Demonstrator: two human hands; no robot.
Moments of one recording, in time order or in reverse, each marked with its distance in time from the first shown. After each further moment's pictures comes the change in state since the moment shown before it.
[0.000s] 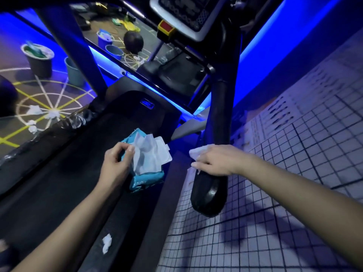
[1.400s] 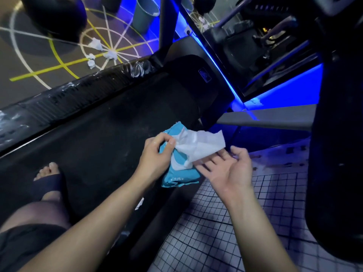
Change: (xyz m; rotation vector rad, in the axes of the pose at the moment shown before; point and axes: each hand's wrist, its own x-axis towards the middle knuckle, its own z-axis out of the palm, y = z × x) left_hand -0.027 -0.175 -0.118 -0.093 0.011 -0.368; right_hand 0.159 -0.265 0.060 2.430 0.258 0.506
